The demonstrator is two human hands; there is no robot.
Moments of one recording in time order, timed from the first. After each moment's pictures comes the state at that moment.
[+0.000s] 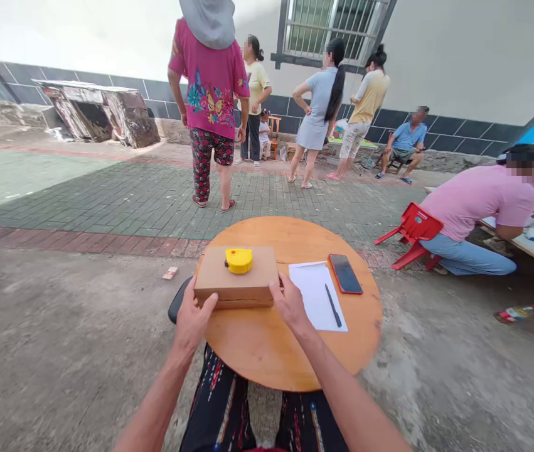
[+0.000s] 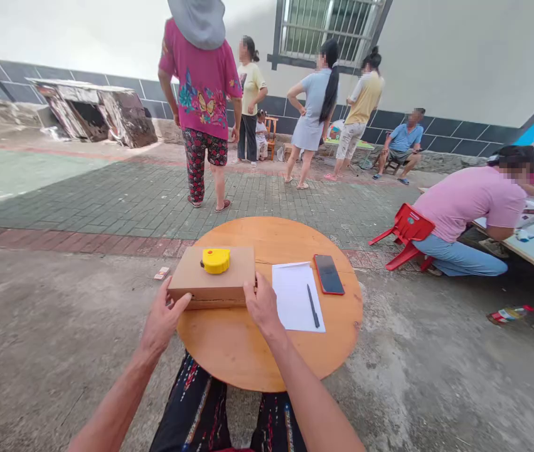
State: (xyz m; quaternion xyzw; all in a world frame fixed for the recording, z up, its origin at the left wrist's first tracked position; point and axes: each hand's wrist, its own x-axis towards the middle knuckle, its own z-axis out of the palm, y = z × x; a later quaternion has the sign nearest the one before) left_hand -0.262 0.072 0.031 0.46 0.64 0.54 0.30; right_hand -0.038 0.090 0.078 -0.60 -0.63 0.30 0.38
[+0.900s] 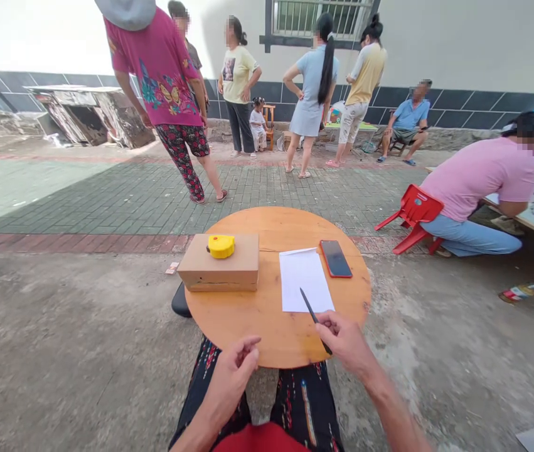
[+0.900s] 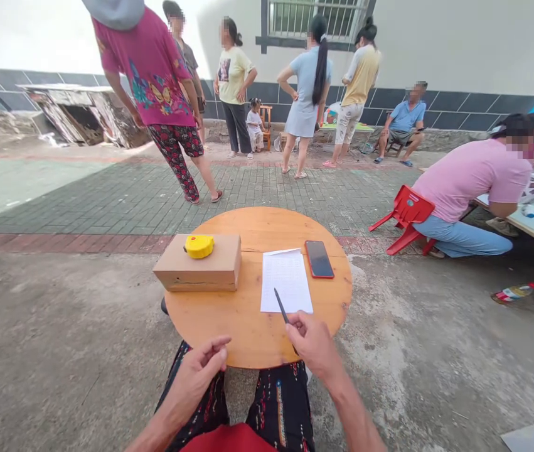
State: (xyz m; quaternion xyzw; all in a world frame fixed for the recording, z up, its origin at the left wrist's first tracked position) left_hand -0.153 -0.055 0.032 0.47 0.55 0.40 0.56; right_hand 0.103 -0.024 0.061 -0.66 -0.63 0.32 0.26
